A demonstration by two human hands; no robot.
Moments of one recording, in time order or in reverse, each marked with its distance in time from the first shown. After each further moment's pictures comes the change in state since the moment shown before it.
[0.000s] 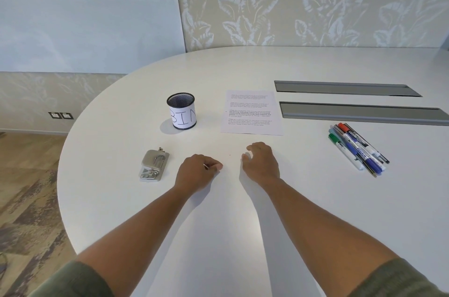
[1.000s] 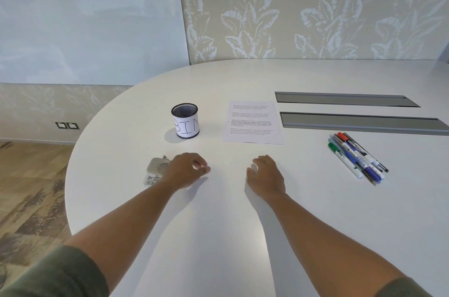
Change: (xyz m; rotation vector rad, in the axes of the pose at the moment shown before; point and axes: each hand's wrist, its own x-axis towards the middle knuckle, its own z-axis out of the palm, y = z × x) left_hand 0.010 -0.014 -0.044 0.084 0.003 -0.003; right_hand -0.020 0.007 -0.008 -0.049 -0.046 0.015
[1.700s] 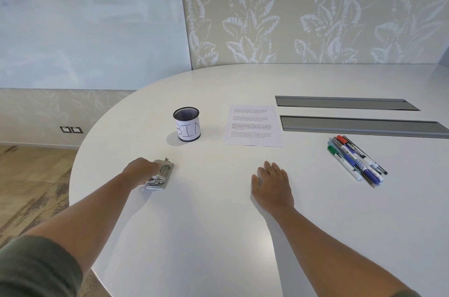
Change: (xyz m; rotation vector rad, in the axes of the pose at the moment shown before) left_hand 0.005 -0.067 -0.065 -0.144 0.044 -0.556; right_hand -0.024 0.017 -0.003 -0.174 0.015 -0.093
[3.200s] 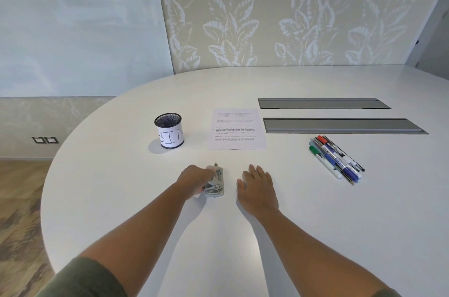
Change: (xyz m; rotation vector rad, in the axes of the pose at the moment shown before) left_hand -0.058 0.098 0.121 -0.172 -0.270 0.083; right_hand 0.000 -0.003 -0.005 -0.015 -0.031 0.011
